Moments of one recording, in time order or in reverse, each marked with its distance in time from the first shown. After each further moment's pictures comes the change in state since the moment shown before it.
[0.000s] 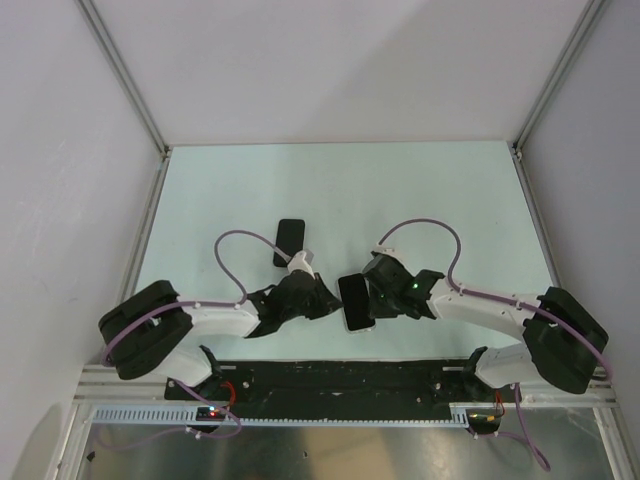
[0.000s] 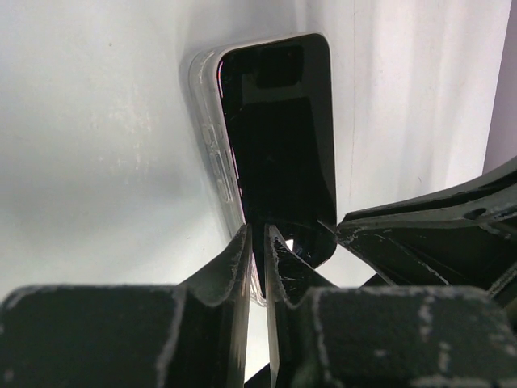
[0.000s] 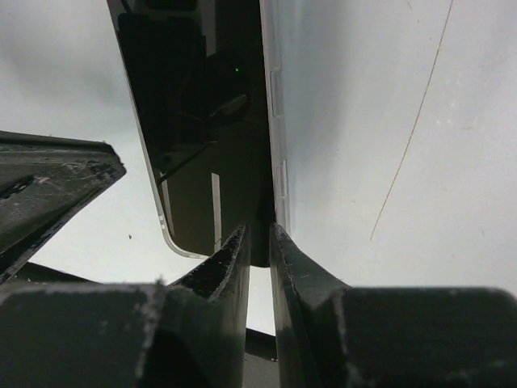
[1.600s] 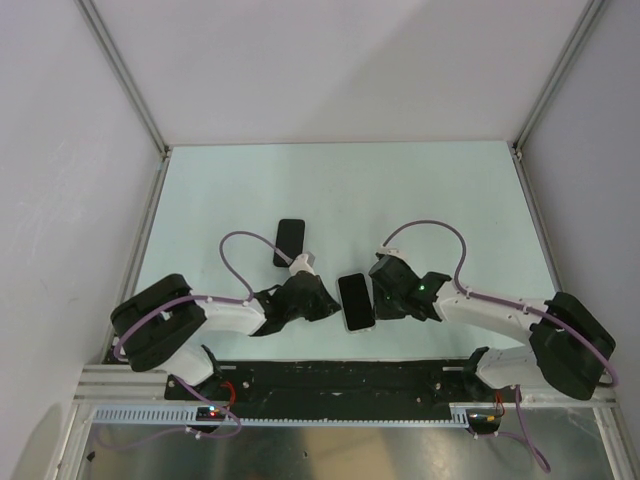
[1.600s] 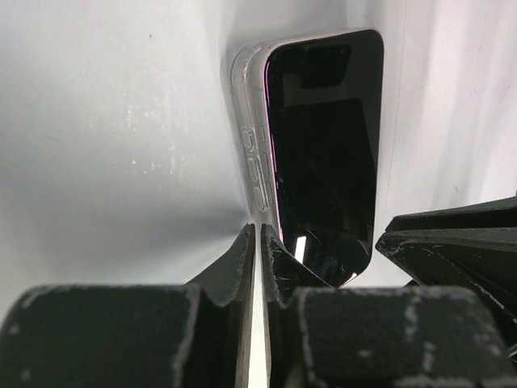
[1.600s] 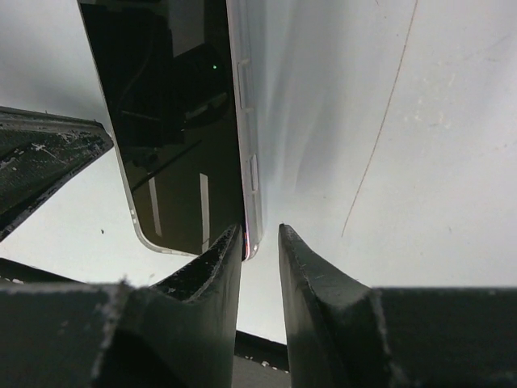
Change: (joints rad) left arm 0.000 0.060 0.006 -0.008 -0.020 -0.003; right arm -0.025 -0.044 -0.042 -0.006 0.002 -0.054
